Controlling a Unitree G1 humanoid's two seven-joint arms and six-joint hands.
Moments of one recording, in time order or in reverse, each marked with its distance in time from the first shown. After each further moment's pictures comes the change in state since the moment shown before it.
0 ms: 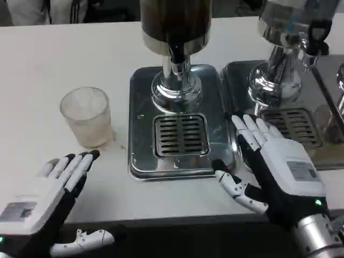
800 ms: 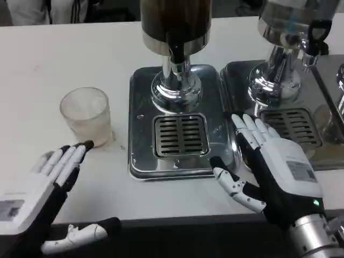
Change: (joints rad) left arm -0.001 0.014 0.036 0.082 -0.111 -0.153 0.102; right arm 0.000 0.032 0.009 -0.004 0.046 0.017 0.000
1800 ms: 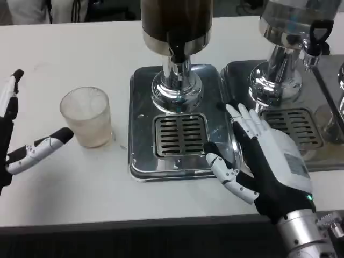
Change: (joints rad) left arm -0.593 -0.024 0.002 0.834 -0.204 -0.258 0.143; right arm -0.019 0.068 0.004 -0.004 0.094 -0.021 -0.020
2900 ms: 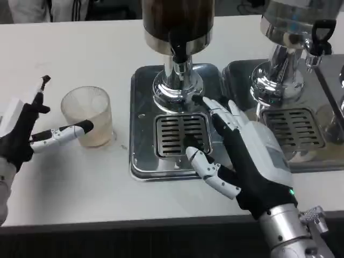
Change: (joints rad) left arm -0.338 -0.010 -0.192 0.376 -0.001 0.147 -0.115; right arm -0.024 0.055 0.055 -0.029 0.028 -0.012 0.011
